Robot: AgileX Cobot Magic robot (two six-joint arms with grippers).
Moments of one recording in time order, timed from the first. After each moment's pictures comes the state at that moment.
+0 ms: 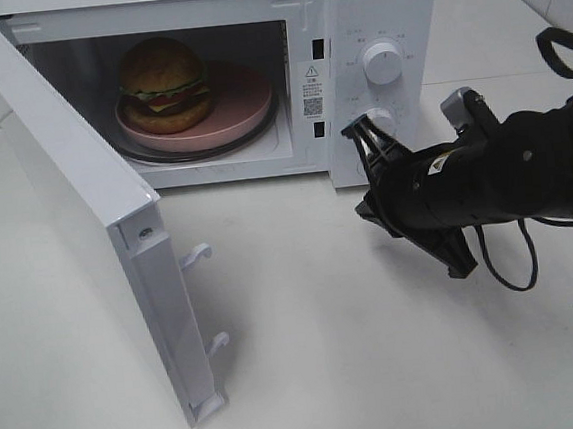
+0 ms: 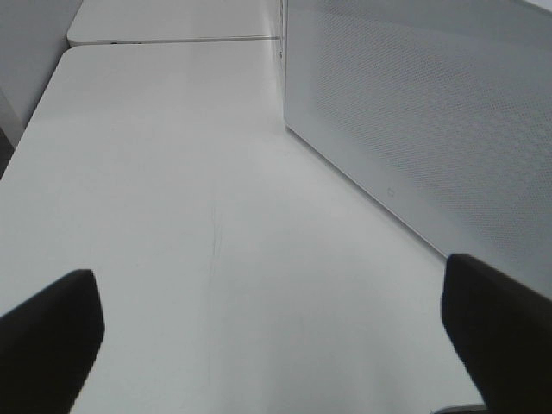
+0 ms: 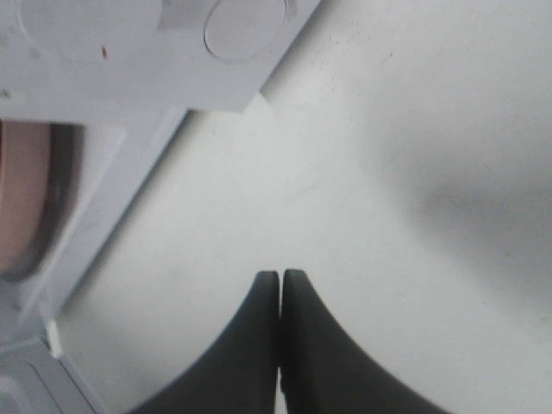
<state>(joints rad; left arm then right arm) 0.00 0.00 -0.52 -0.06 1.08 0.04 0.55 1.74 -0.68 0.52 -0.31 0.85</state>
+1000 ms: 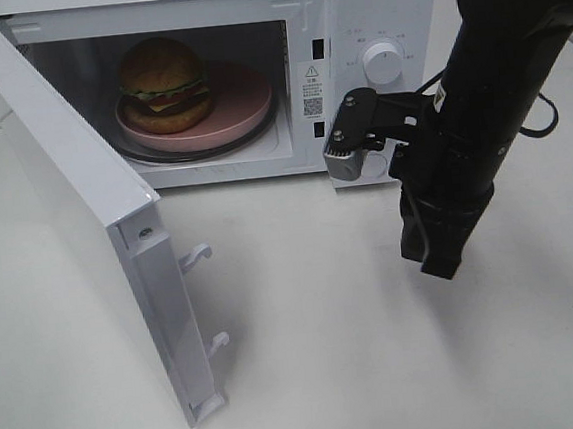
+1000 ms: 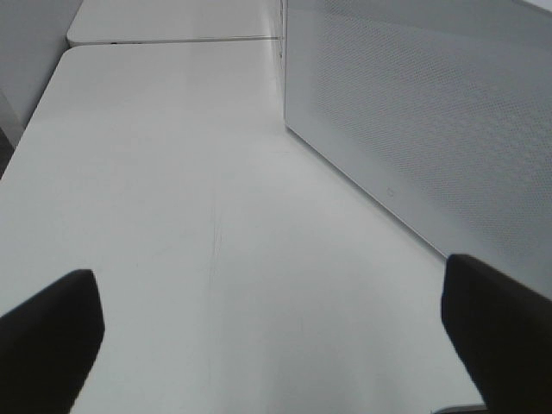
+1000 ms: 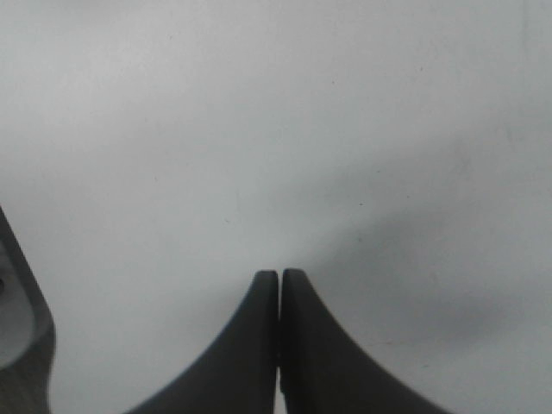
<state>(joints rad) 0.00 0.00 -0.52 -0.06 1.08 0.04 0.50 1.69 -1.08 0.10 0.84 -0.78</state>
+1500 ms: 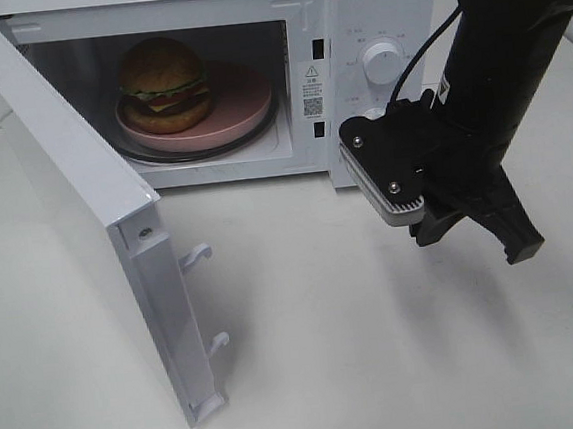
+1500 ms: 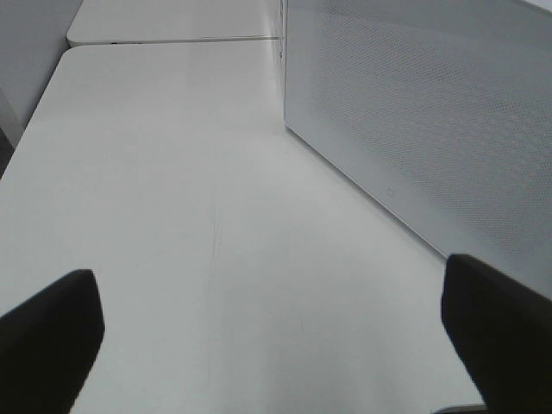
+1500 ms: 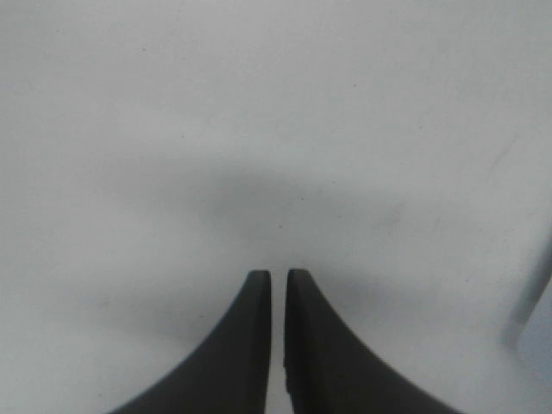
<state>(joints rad) 0.00 0.00 -0.52 -0.06 1.08 0.04 0.50 1.69 -1.09 -0.01 0.82 -1.38</state>
